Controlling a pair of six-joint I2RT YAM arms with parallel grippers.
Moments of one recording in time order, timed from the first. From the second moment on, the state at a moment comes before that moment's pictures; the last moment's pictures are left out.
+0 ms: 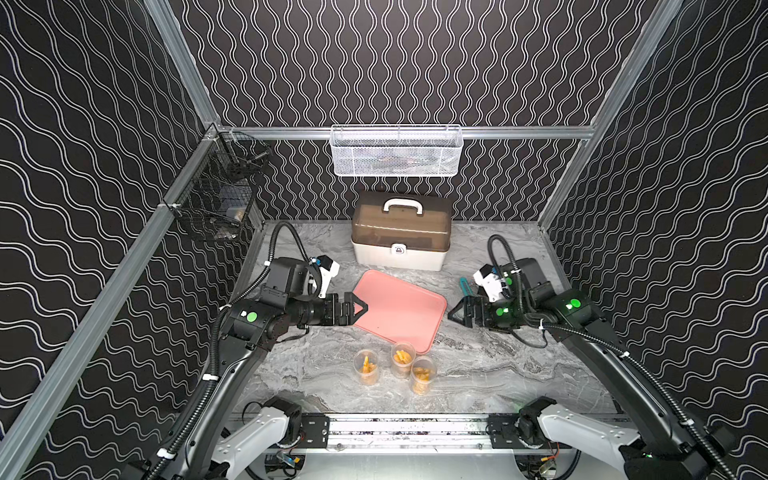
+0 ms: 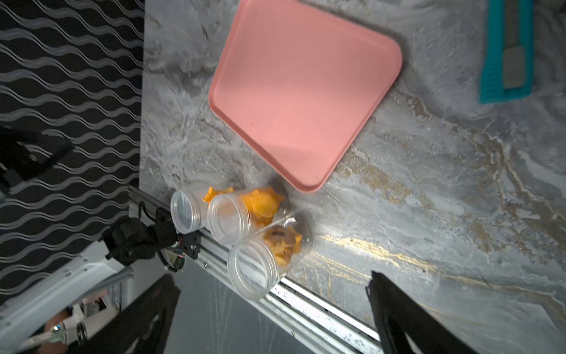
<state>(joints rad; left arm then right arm) -0.27 0.95 1.14 -1.01 0.50 -0.40 0.55 1.09 1.17 -1.09 -0.33 0.52</state>
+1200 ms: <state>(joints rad) -0.30 0.89 1.10 -1.11 0.37 -0.40 1.27 1.51 1.28 -1.21 0.15 0.76</state>
